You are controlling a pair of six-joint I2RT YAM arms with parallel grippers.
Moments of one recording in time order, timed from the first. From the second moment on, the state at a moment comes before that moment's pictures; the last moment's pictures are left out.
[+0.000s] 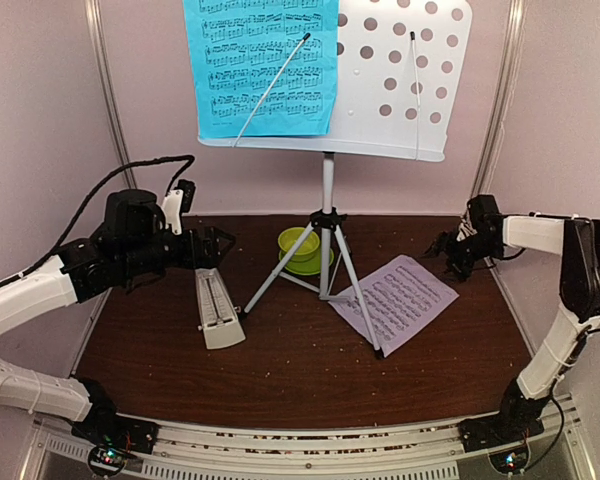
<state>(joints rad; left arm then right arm) -0.69 1.10 0.93 -0.22 -0.06 -0.39 0.04 1.70 1.14 -0.45 -0.46 0.68</state>
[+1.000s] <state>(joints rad) -0.69 1.17 0.96 -0.22 -0.05 -0.37 -0.07 2.15 1.64 -0.96 -0.34 0.32</state>
